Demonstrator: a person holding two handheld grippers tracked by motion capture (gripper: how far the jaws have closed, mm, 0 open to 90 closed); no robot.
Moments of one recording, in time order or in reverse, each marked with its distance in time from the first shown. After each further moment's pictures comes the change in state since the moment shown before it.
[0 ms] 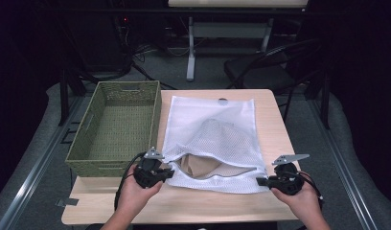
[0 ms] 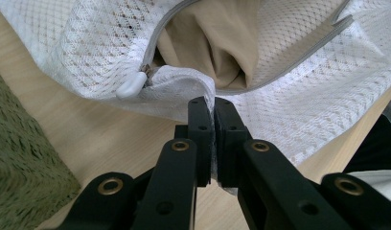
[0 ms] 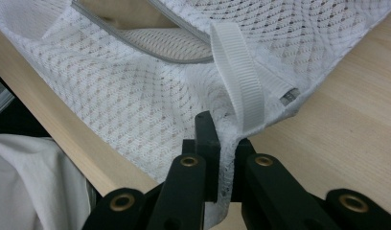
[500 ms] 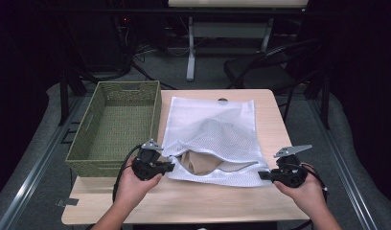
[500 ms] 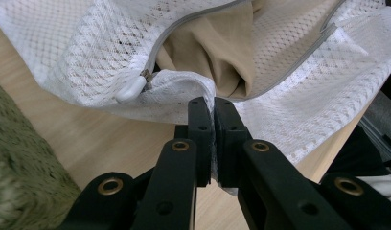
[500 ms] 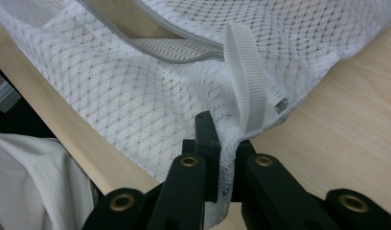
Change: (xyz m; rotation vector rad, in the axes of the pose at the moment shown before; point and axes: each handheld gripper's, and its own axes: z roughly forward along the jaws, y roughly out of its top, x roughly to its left) left arm 0.005 0.023 -0.017 -0.008 -0.042 -0.011; right arm -0.001 0.023 -0.017 0.017 -0.003 -0.041
